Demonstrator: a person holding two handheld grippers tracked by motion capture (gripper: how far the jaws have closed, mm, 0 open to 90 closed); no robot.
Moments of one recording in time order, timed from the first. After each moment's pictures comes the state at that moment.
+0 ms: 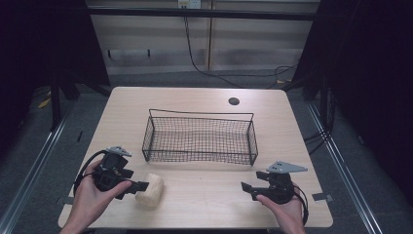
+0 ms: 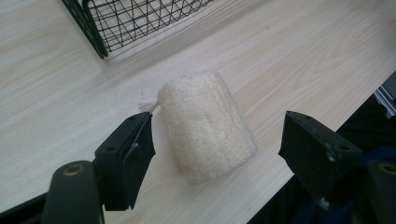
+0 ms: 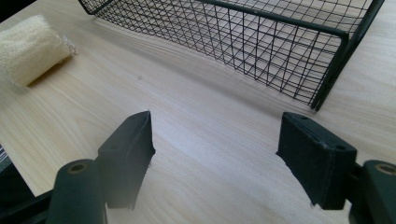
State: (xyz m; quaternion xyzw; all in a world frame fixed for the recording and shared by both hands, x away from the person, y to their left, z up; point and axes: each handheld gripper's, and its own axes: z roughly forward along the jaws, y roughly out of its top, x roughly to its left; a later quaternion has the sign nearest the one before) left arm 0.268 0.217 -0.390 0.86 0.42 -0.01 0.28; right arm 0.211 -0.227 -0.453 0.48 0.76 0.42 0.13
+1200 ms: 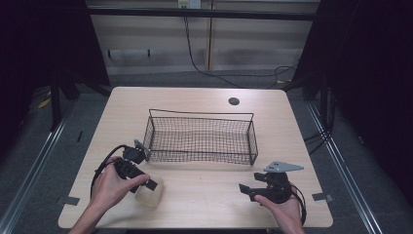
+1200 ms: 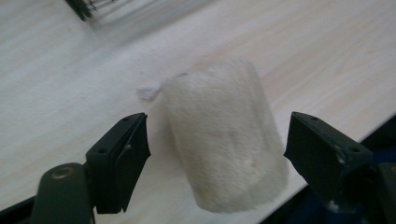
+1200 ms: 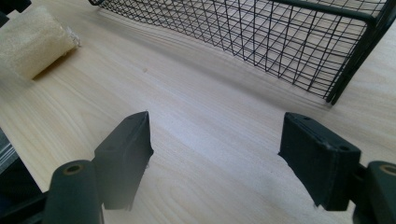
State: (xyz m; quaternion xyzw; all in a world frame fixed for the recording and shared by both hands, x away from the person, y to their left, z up) left arm 0.306 0.187 -0.421 0.88 0.45 -0.06 0.15; right arm 0.215 -0.224 -0.458 0.48 0.77 0.41 0.10
